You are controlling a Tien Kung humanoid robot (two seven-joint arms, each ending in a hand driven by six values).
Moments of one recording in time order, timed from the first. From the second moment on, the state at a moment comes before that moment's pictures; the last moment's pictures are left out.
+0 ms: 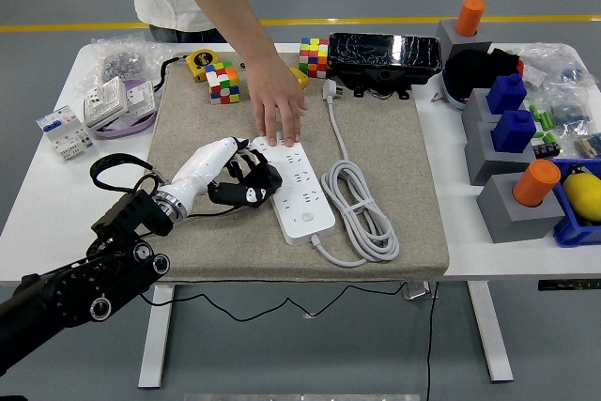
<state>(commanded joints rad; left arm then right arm) -0.54 0.21 -0.65 -0.96 1.59 0.32 -0.10 -0.02 -0.28 1.24 0.37 -0.79 0.01 -0.15</state>
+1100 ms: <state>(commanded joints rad) -0.52 0.21 -0.68 -1.01 1.46 0.40 -0.19 -0.02 -0.28 1.24 0.37 -0.80 0.01 -0.15</state>
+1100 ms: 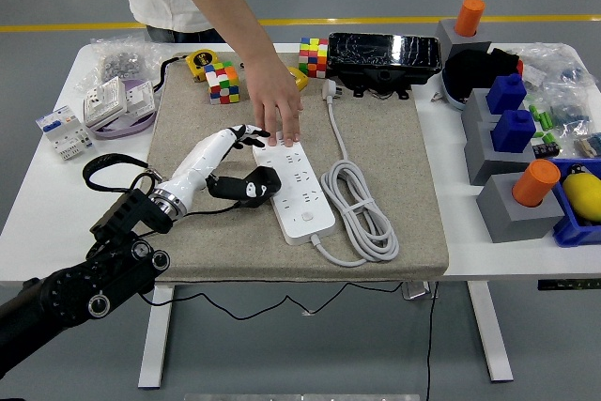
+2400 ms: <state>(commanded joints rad) -0.38 0.33 -0.58 -1.22 1.63 0.47 -0.09 -0.02 -0.28 1.25 0.38 -0.81 0.01 -0.15</state>
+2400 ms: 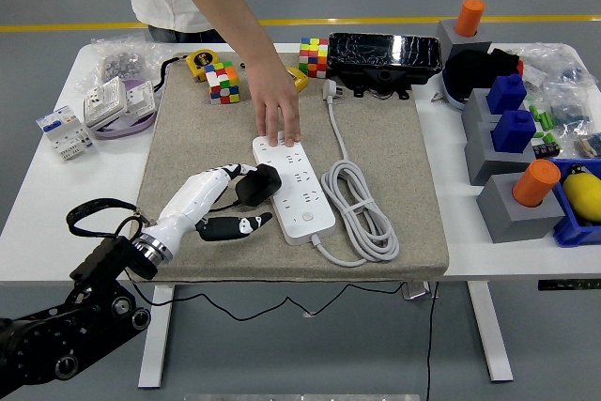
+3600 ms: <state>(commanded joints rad) -0.46 0.25 -0.55 -1.17 1.60 0.44 -0.07 -0.02 -0.28 1.25 0.38 -0.80 0.01 -0.15</state>
